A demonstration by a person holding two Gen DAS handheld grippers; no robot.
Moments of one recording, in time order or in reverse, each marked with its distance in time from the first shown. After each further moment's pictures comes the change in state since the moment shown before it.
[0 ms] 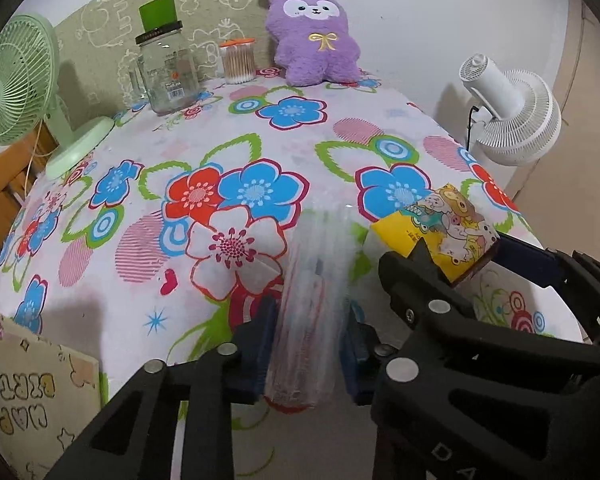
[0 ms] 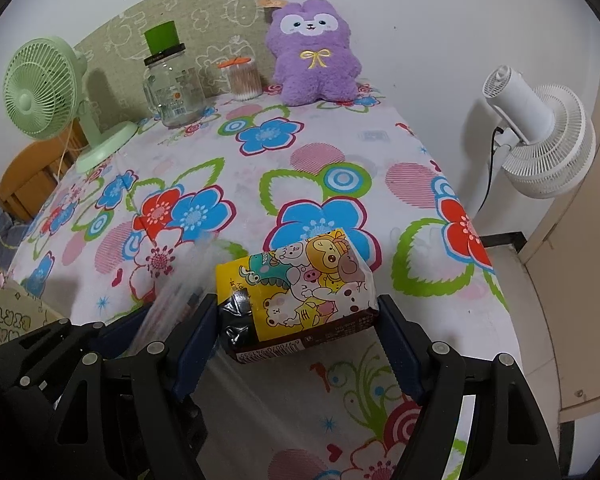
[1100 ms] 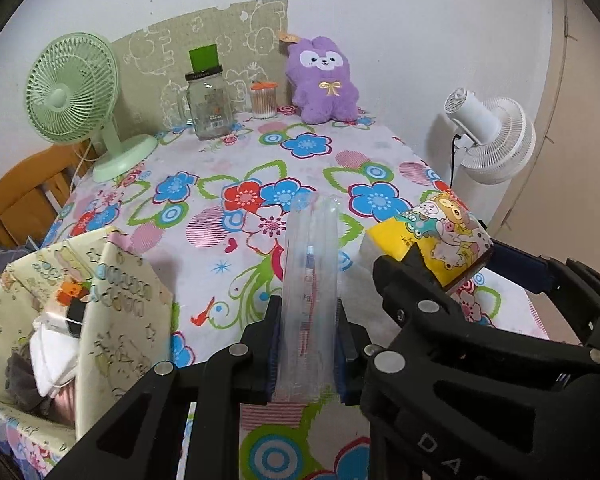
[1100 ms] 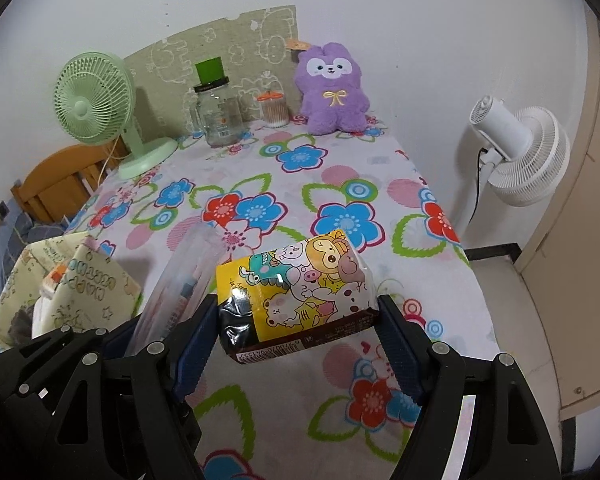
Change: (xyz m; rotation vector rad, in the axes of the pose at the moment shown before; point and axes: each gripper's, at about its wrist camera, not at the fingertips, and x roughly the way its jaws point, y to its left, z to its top) left arm -0.102 0.008 -0.044 -0.020 -0.112 0.026; right arm -0.098 0.035 -0.036 -0.010 -0.086 0.013
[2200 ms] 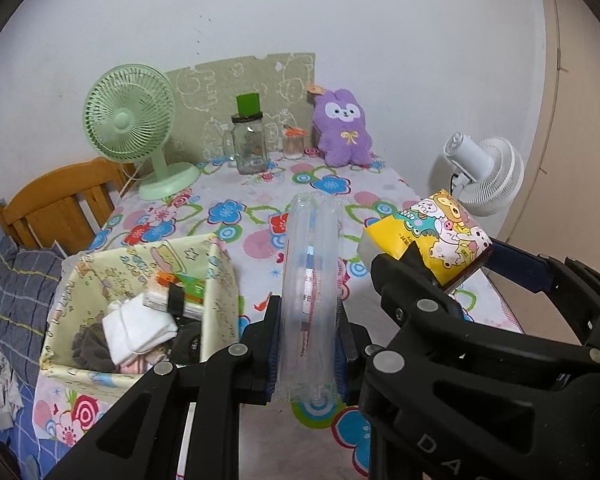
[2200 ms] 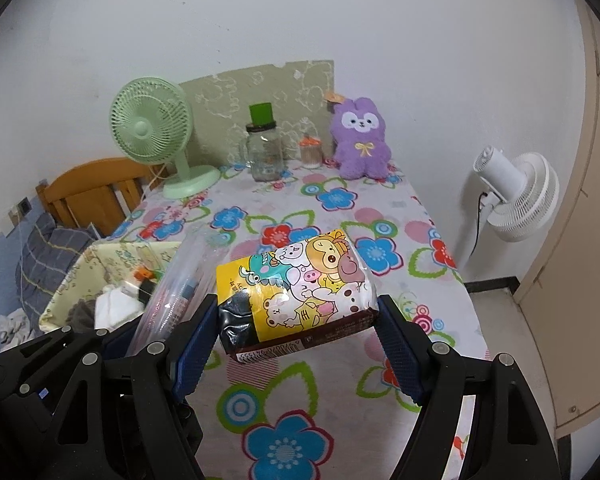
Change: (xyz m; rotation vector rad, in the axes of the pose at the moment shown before) left arm -0.099 0.036 -0.025 -0.041 -0.137 0.021; right arm -0.095 0.057 -0.012 -0.067 -0.132 0.029
